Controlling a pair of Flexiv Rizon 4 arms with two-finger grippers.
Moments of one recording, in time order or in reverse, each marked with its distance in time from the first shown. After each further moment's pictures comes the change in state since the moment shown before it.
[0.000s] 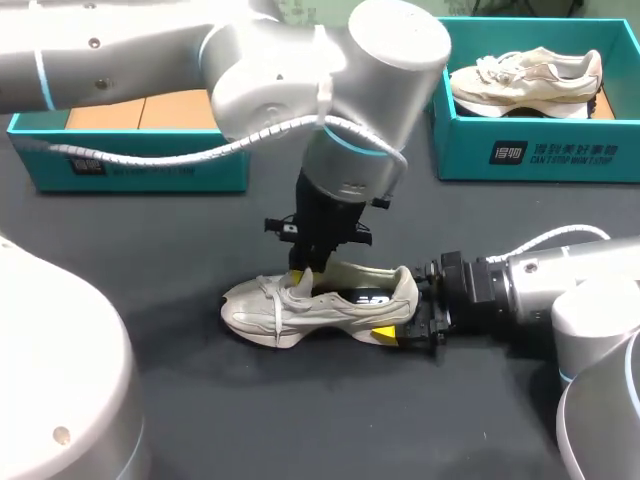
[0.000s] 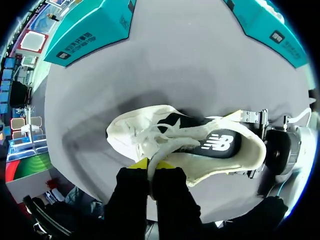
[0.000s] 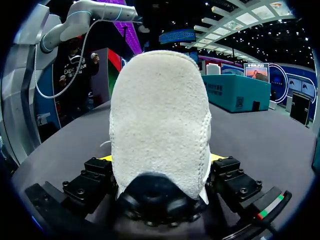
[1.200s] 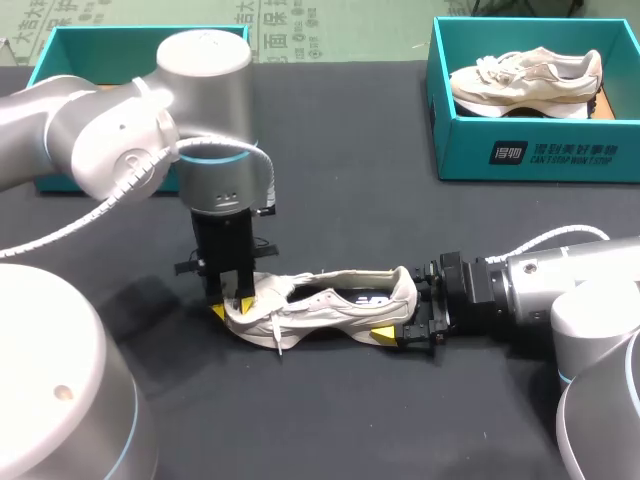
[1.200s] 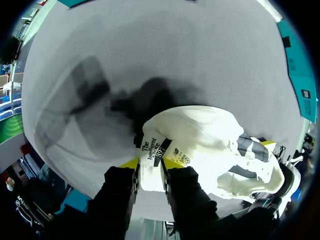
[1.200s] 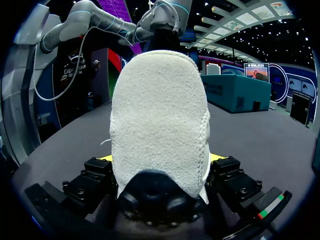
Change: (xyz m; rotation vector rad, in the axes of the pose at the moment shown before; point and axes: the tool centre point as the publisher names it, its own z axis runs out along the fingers) left arm -0.076 0.003 0.086 -0.242 0.202 -0.228; right arm 0.001 0.000 0.001 0.000 0.000 0.000
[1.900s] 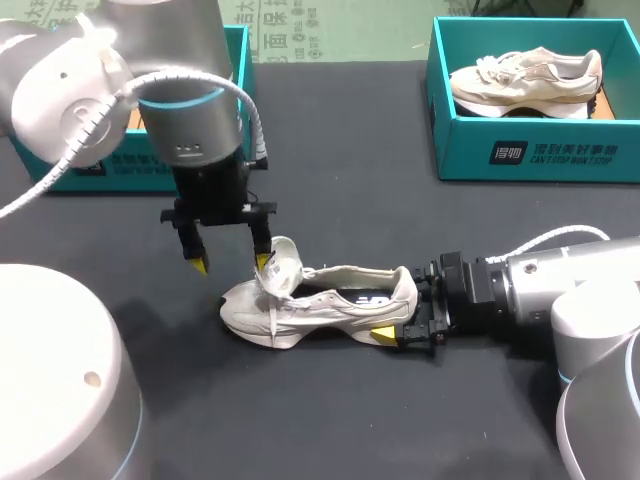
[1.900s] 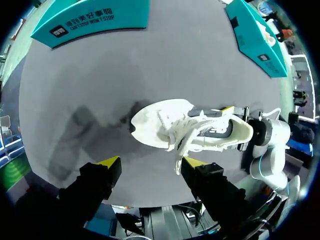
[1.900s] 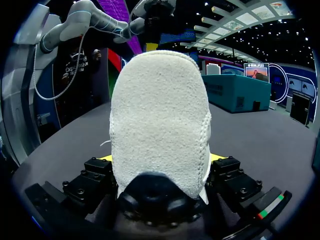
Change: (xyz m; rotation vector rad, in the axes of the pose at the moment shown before) left arm 0.003 0.022 -0.105 0.119 0.125 0.331; right arm 0.000 0.000 0.000 0.000 -0.001 0.000
